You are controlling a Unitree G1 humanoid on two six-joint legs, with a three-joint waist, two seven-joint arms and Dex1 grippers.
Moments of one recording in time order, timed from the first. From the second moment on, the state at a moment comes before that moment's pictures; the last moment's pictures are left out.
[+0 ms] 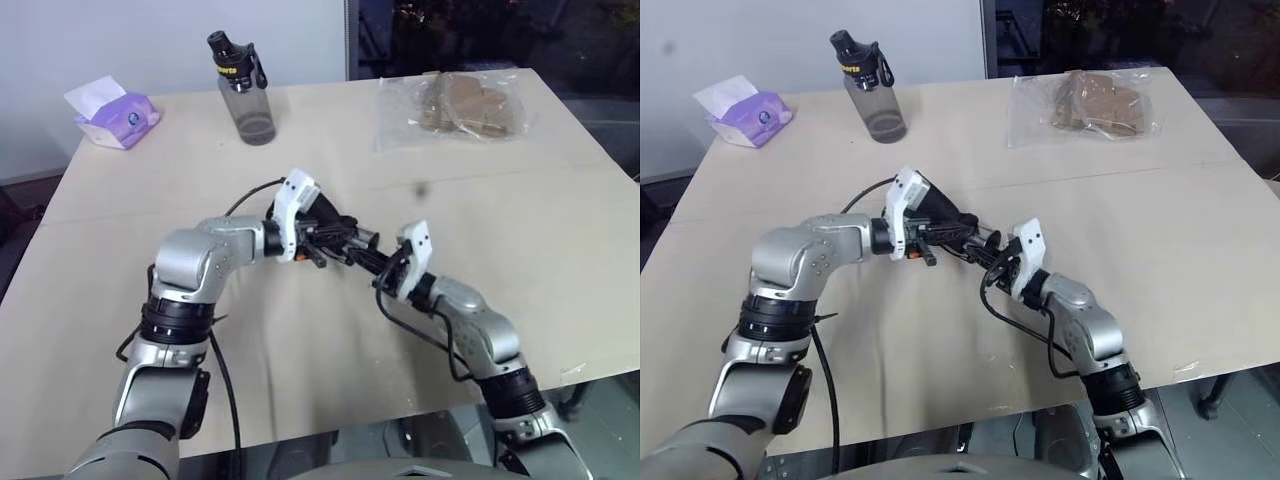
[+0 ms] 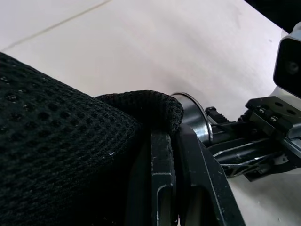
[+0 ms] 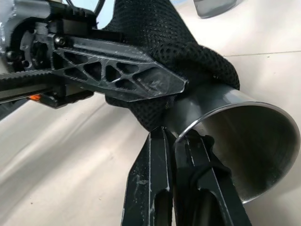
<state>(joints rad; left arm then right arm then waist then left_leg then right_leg) -0.62 0.51 -0.05 -0.08 -0.51 1.05 -0.81 -0.30 -0.09 0.22 -0.02 0.40 0.40 0.57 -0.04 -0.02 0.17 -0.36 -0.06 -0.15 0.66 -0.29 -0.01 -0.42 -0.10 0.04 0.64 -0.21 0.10</state>
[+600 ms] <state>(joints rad) -0.68 0.48 0.04 -0.05 -0.64 1.09 -0.83 -0.37 -0.04 0.19 0.01 0.48 0.41 0.69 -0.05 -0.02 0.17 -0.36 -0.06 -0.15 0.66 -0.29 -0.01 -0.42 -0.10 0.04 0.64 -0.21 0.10</state>
